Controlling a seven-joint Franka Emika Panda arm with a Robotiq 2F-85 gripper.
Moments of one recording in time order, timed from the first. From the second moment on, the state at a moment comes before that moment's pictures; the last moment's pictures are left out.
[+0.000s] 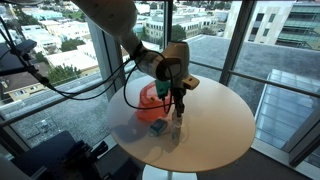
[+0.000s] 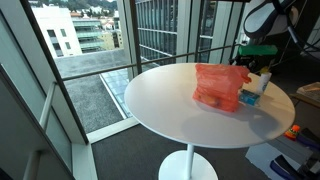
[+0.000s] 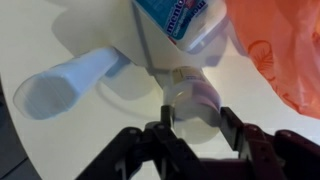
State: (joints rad) arm -0.01 0.50 -0.19 -1.99 0.02 2.51 0.57
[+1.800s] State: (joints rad) arm 0.02 0.30 -0.11 -1.91 -0.03 2.17 0.33
